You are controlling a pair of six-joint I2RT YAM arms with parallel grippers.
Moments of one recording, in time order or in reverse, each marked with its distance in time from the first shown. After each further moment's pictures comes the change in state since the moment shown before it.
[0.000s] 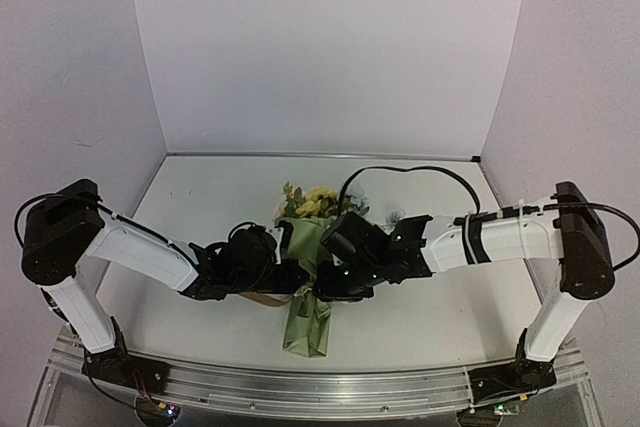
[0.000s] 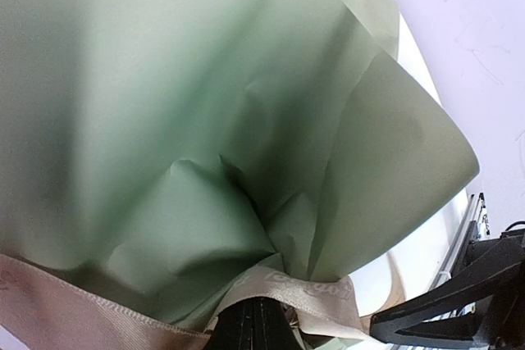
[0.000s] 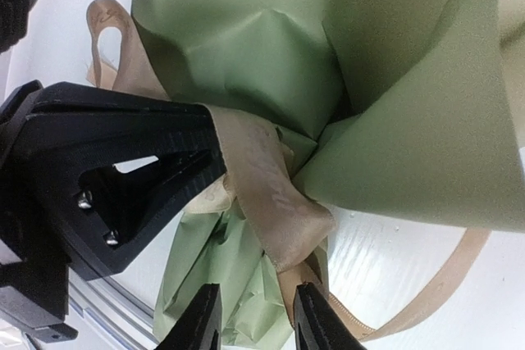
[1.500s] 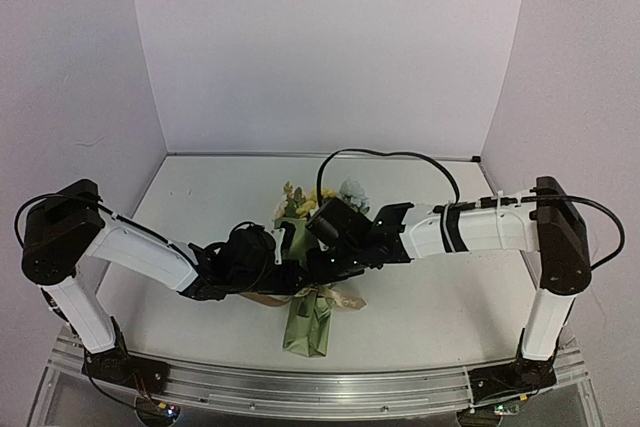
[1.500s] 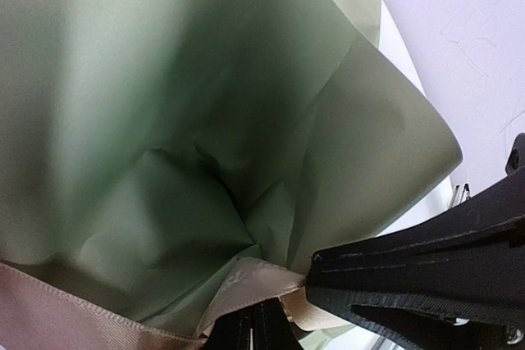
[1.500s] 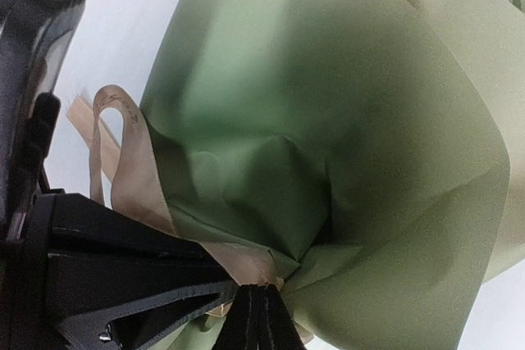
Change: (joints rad) left arm 0.002 0.000 -0.008 0.031 0.059 -0.013; right arm -0.031 0.113 0.161 -0.039 0.125 -0.252
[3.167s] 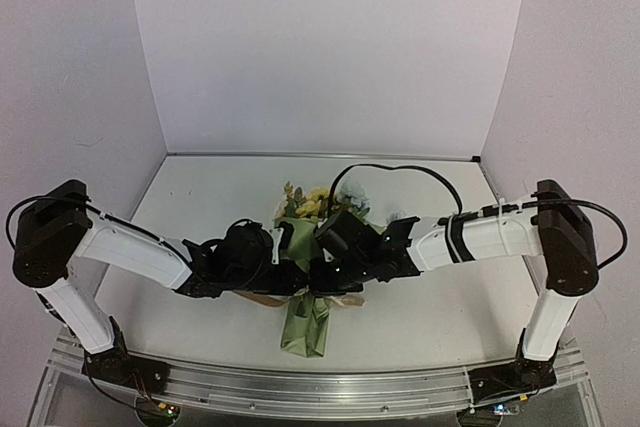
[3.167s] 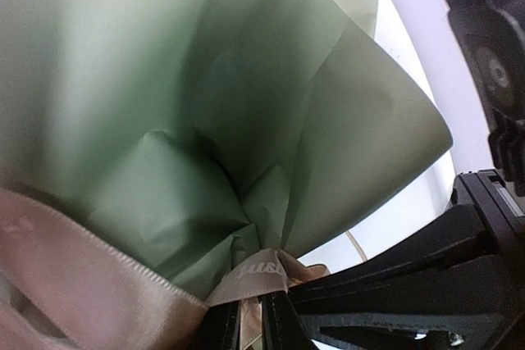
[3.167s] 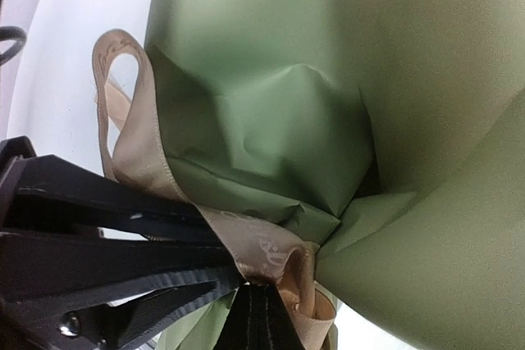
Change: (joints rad) left arm -0.001 -0.051 0.004 -0.089 0.019 0.020; right arm 0.007 -0.036 -0.141 0.159 -0.135 0.180
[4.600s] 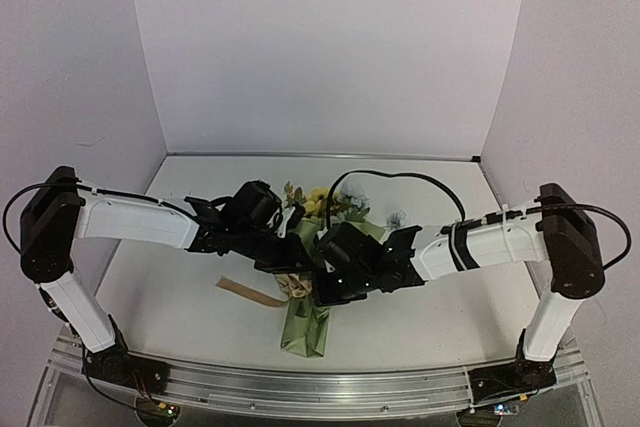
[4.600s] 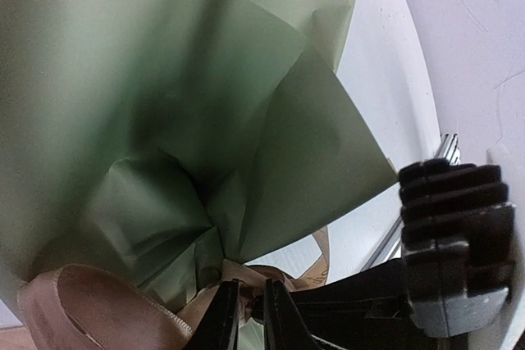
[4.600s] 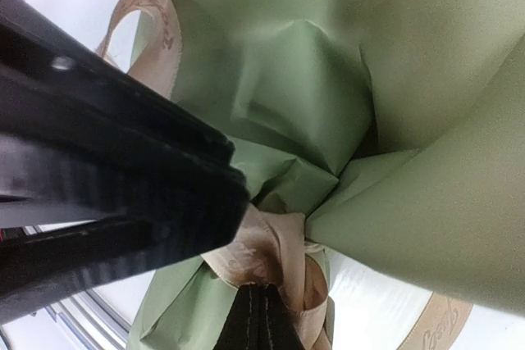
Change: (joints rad) left arm 0.115 0.026 0.292 -0.431 0.269 0.096; right arm 0.040 -0.025 -0.050 0.003 0.040 -0.035
